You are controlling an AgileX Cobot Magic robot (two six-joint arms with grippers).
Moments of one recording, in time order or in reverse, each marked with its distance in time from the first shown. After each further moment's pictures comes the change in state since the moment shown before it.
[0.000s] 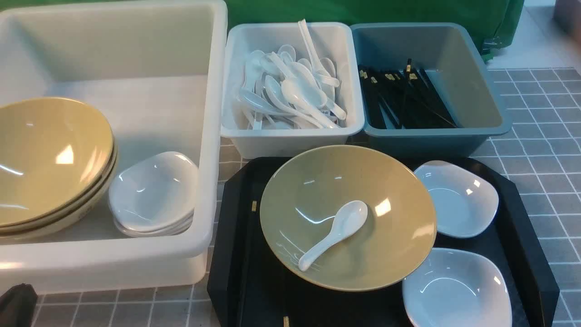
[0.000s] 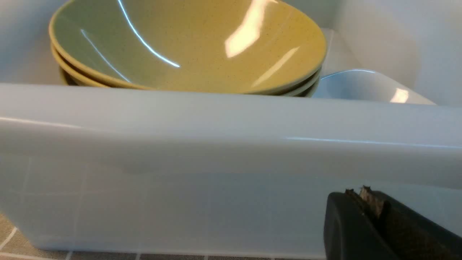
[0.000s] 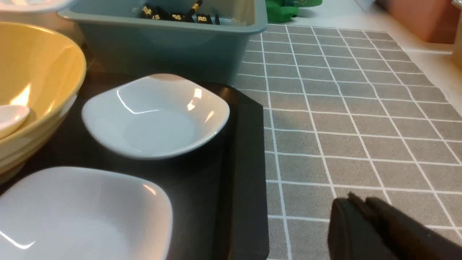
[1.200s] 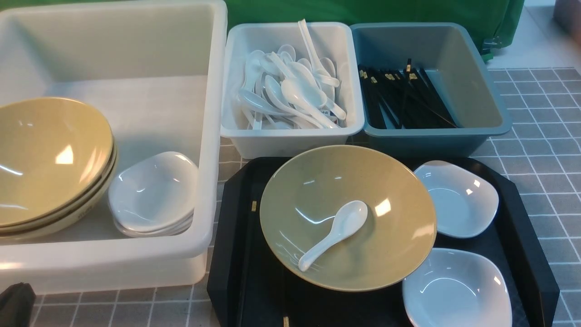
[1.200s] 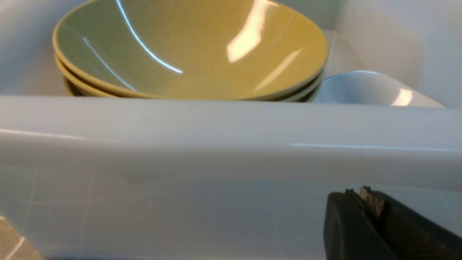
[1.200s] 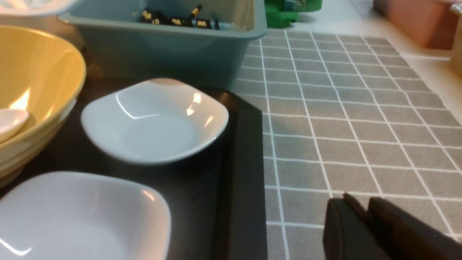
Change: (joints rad) right arm 0.000 0.000 0.001 0.000 -0.030 -0.007; left arm 0.000 0.000 0.000 0.025 -0.018 0.004
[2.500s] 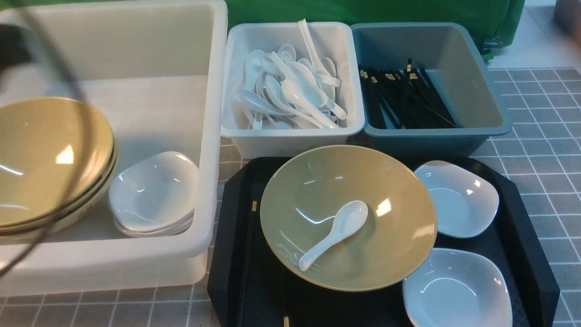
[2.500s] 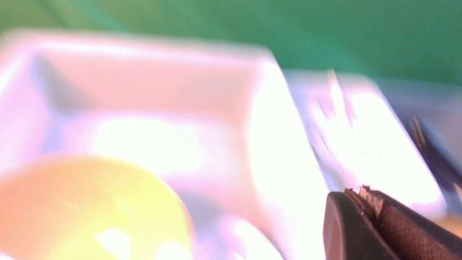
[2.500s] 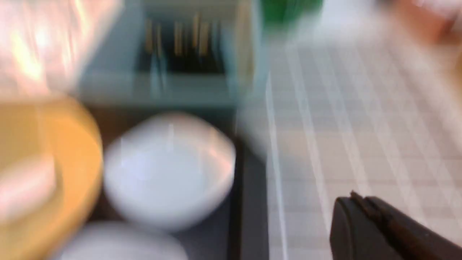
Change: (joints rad) right arm 0.014 0.593 -0.526 0.046 0.259 -0.018; left arm -0.224 0.998 -1.086 -0.238 0.411 0.133
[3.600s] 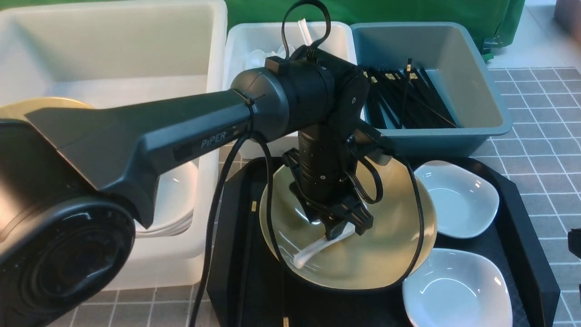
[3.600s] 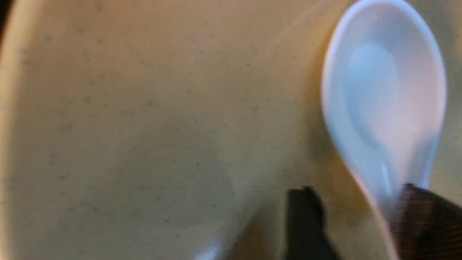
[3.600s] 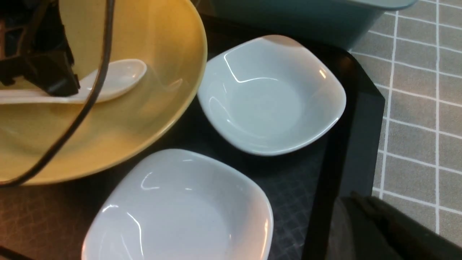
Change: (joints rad) right arm 0.117 0.070 0.081 0.228 -0.069 -0.269; left arm -0.576 1.135 -0.674 0.209 0.483 0.079
